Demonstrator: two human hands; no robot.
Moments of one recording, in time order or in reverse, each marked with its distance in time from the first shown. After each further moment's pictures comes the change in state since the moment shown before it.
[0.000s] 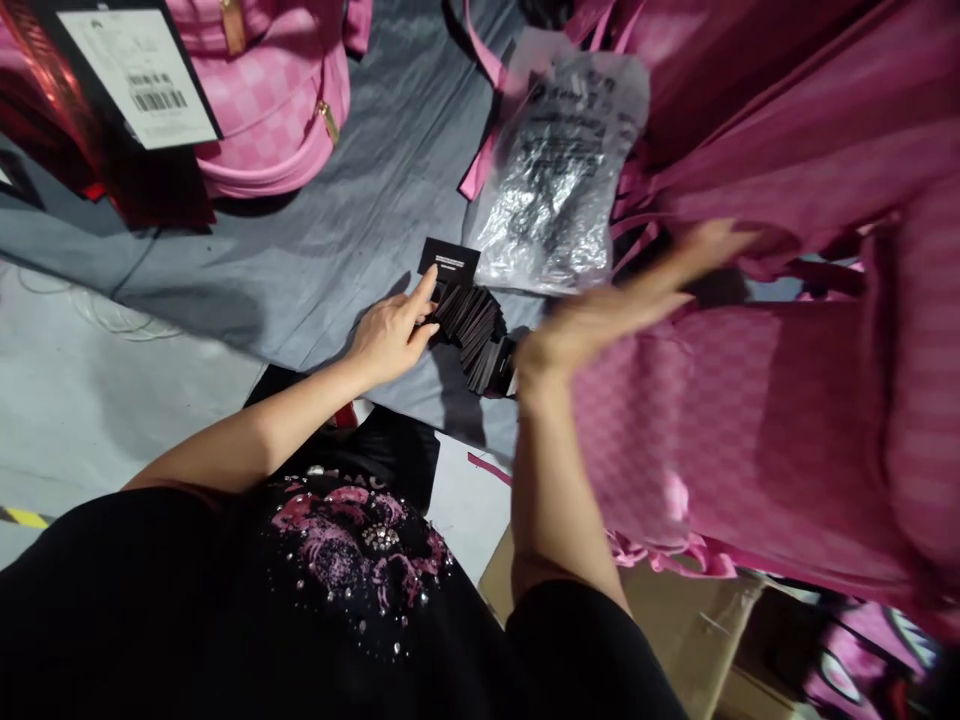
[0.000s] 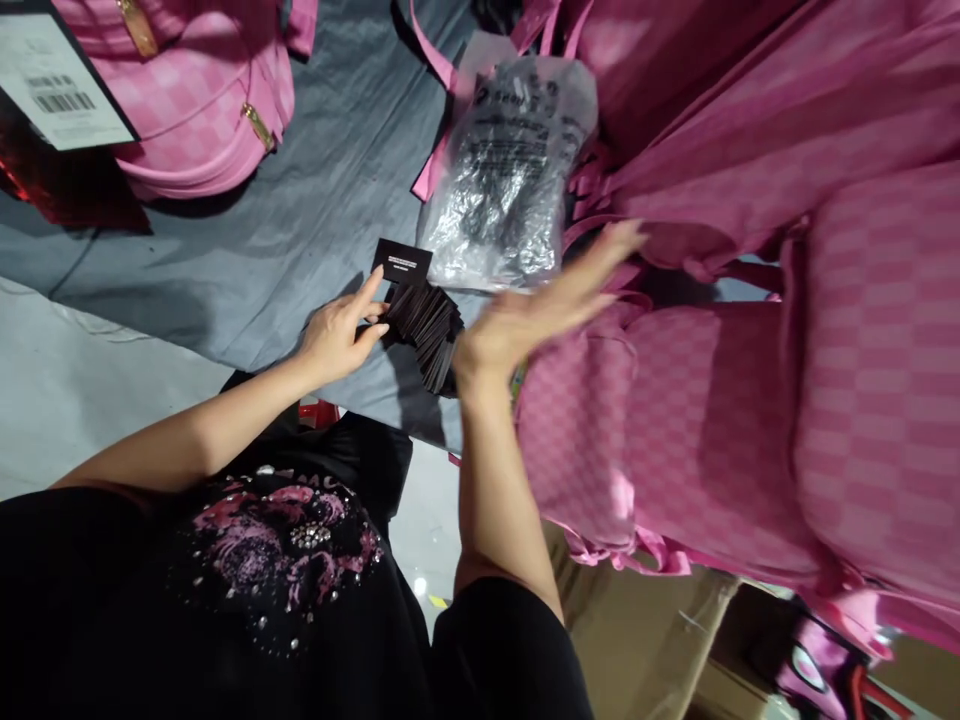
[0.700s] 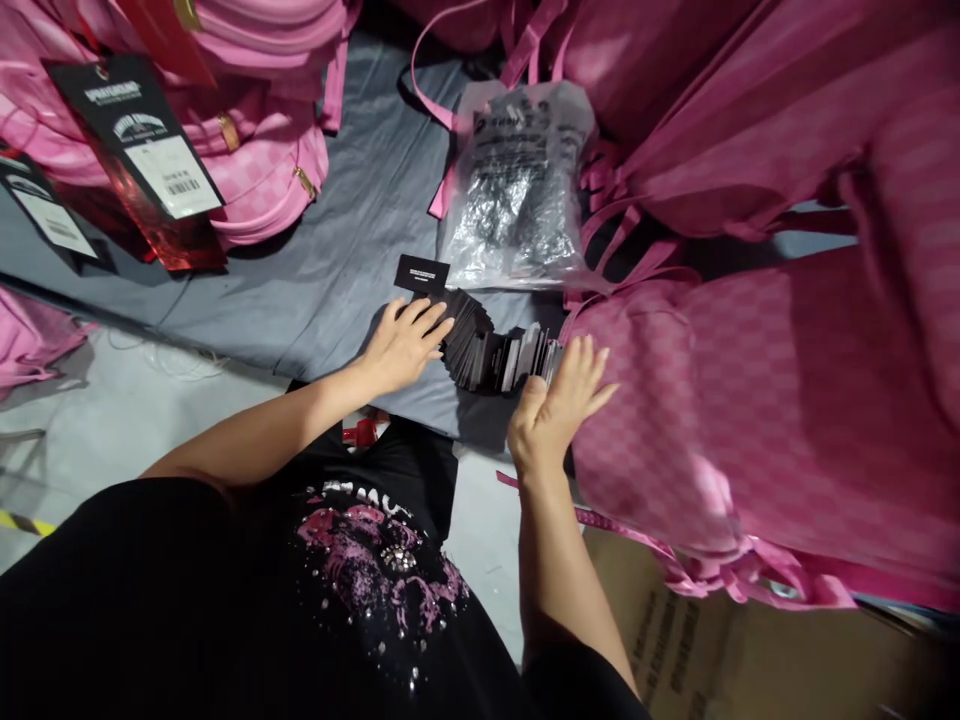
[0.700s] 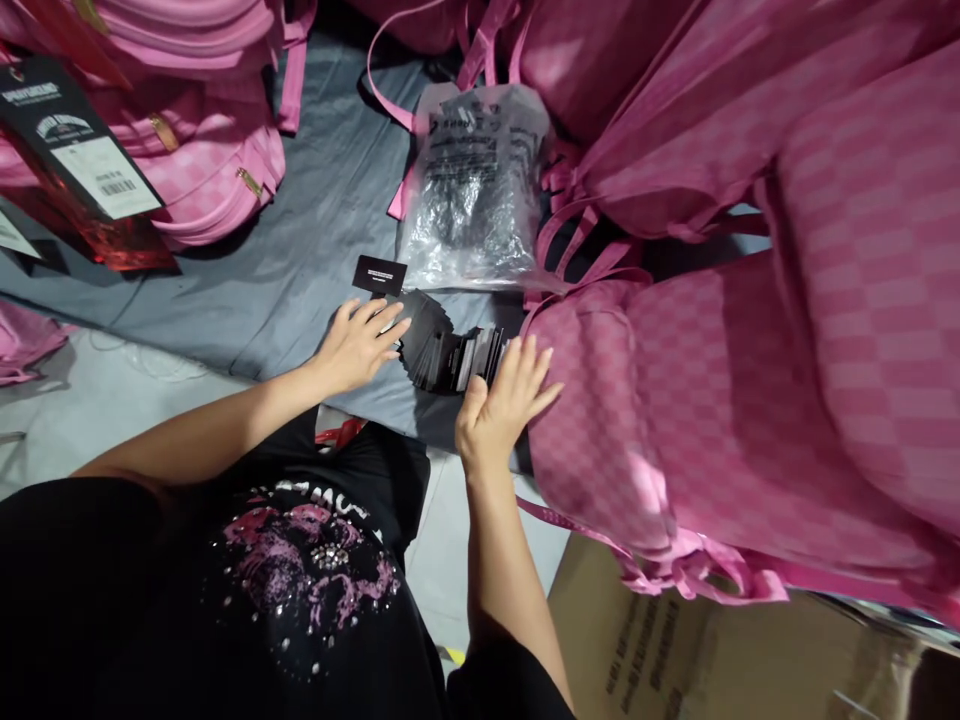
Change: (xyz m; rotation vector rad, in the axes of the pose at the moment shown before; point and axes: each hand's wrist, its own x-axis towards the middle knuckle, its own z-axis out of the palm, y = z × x) left_hand 0.003 0.033 0.008 0.564 -0.177 0.337; right_hand -0.130 0.038 0.003 -0.005 0.286 0.223
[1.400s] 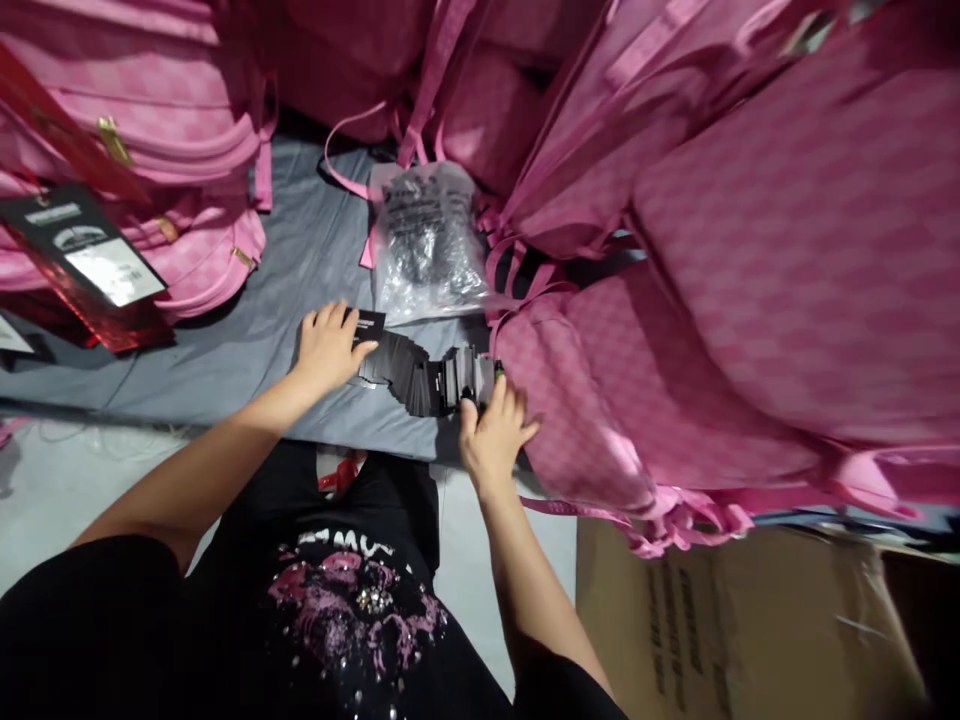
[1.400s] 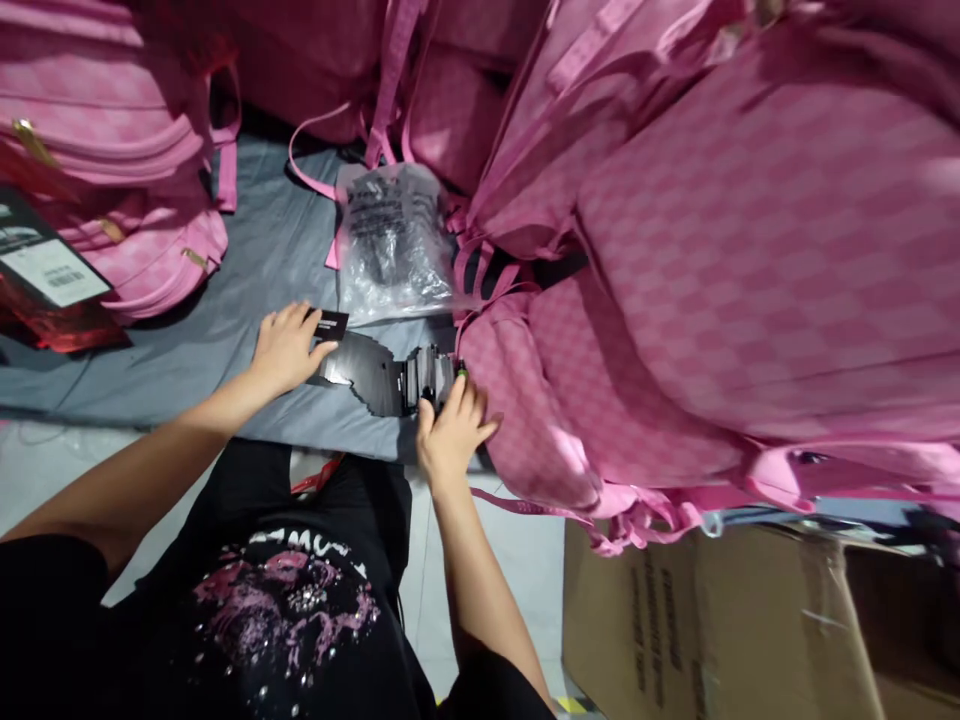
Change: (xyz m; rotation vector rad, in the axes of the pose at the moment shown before) left_hand 0.028 -0.041 -0.032 0.044 0.022 -0.319; right_hand -0.020 0.001 0.000 -0.143 -0.066 0.286
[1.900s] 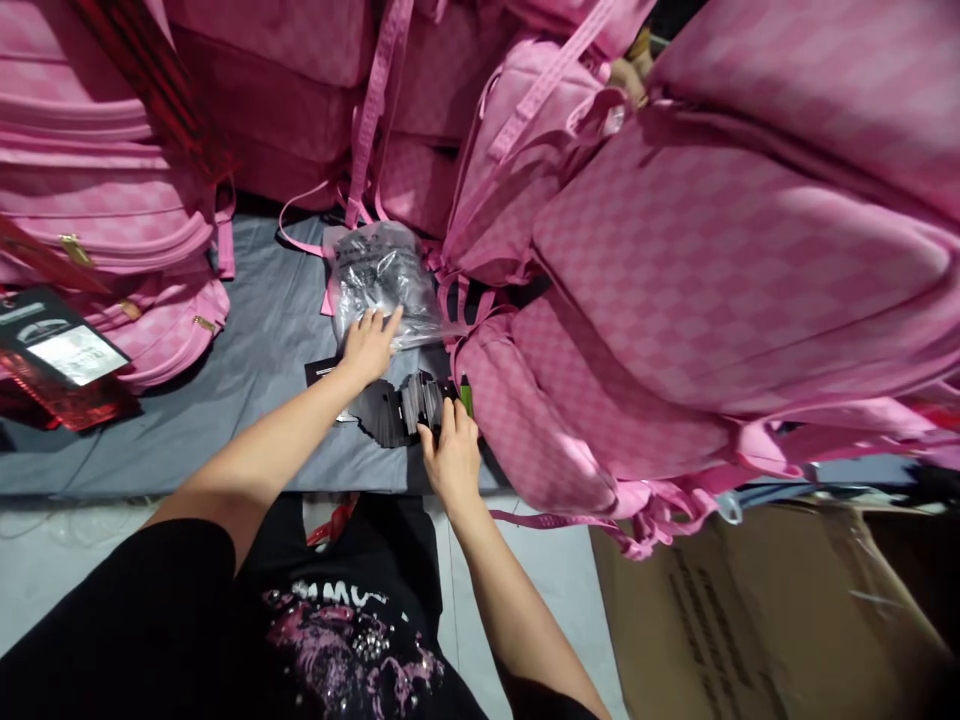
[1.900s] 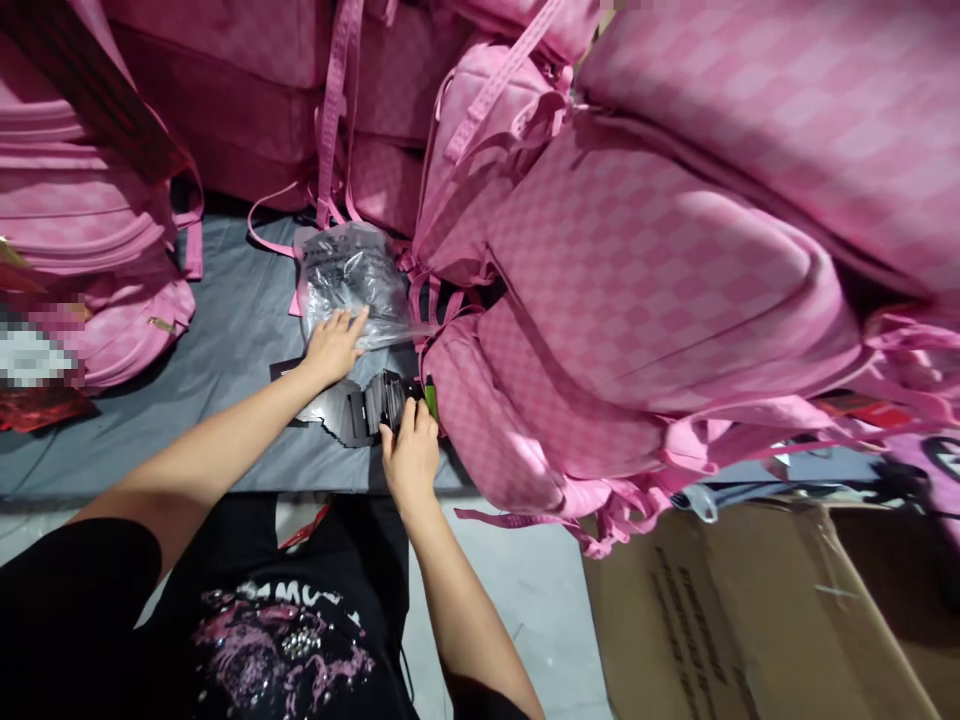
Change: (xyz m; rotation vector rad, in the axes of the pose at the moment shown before) left_hand 0.094 0.091 0.014 0.059 0.004 0.262; right_hand 0.007 -0.011 0.009 0.126 0.027 -0.081
